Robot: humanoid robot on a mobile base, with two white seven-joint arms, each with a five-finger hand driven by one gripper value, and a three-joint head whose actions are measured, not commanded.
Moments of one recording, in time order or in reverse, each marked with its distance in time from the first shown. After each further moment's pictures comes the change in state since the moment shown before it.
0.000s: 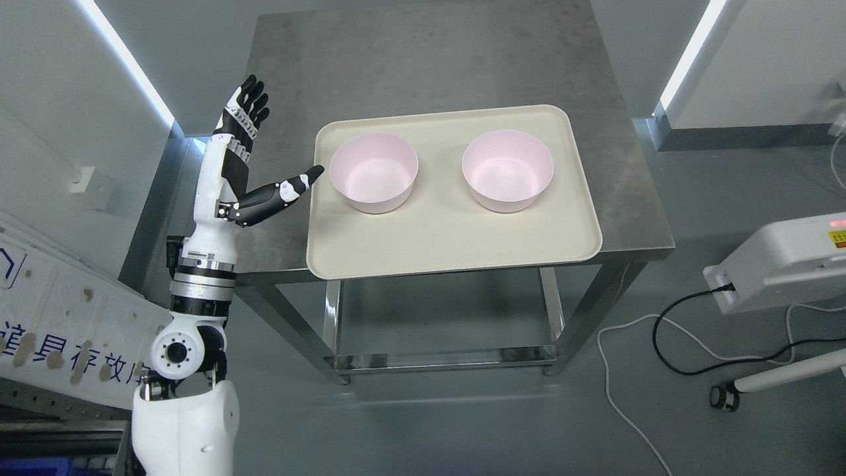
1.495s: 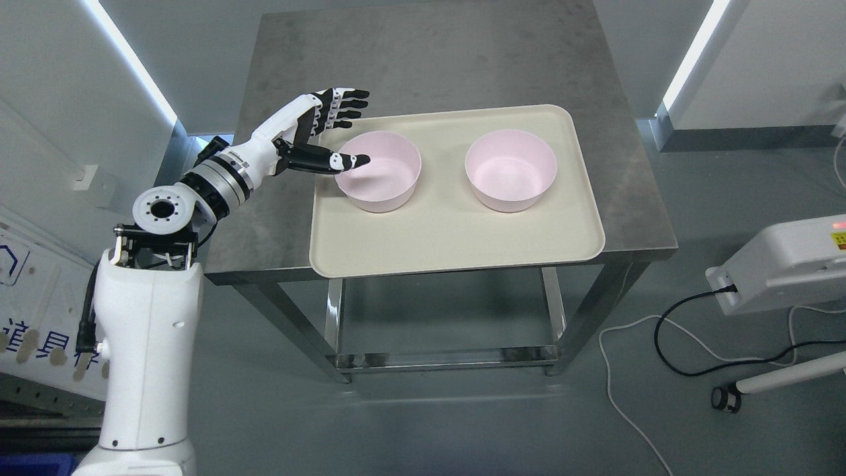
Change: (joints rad) left arm -0.403 0.202 -0.229 0.252 -0.140 0.466 -0.428; right arm 0.000 0.000 0.000 0.000 0.000 0.001 0.004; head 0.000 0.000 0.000
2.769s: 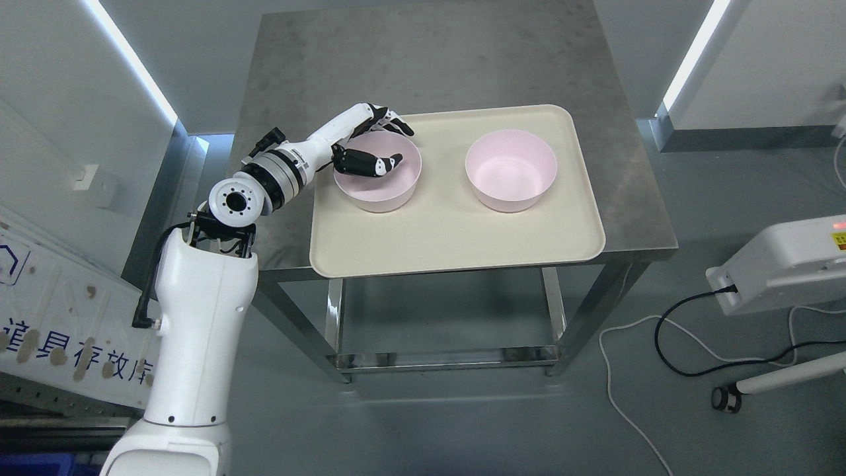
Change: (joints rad) left arm -0.061 -0.078 -0.081 0.105 -0.318 -0.160 0.002; right arm 0.000 0.000 0.000 0.000 0.000 -0.001 -0.005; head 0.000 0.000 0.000
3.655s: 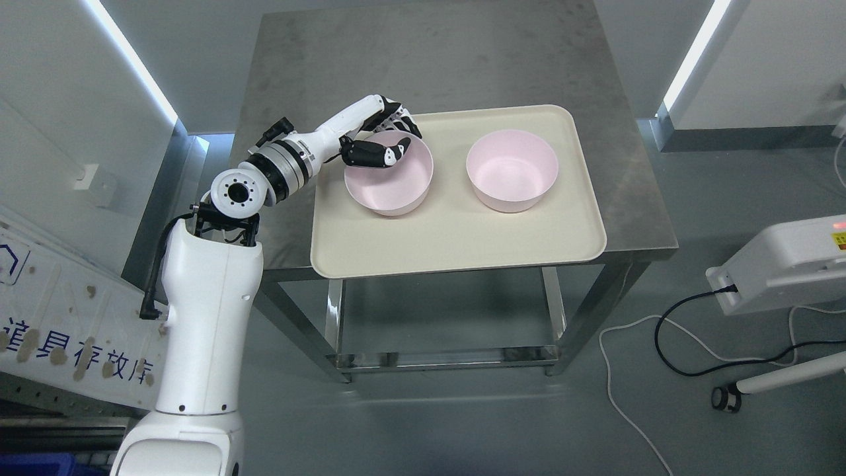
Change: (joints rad) left arm -0.038 -0.051 0.056 0.034 0.007 -0.052 -0.067; right arm 0.000 0.000 0.000 0.000 0.000 0.000 0.001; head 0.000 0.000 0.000
